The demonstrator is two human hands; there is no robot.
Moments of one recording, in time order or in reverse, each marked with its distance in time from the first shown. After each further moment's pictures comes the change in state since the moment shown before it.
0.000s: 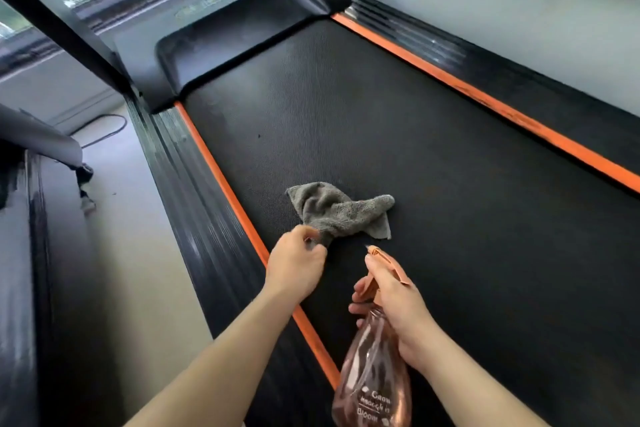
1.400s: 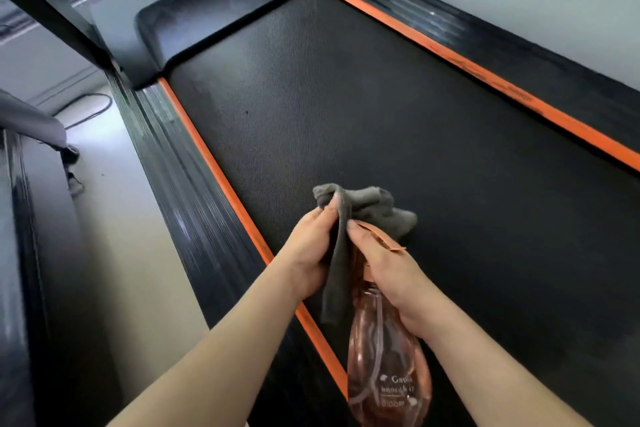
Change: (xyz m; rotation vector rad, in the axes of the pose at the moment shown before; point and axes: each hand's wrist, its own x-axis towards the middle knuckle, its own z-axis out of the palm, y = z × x) left_hand -0.015 0.025 0.025 -1.195 -0.603 -0.169; right_hand -0.018 -0.016 -0.010 -0.028 -0.261 -0.161
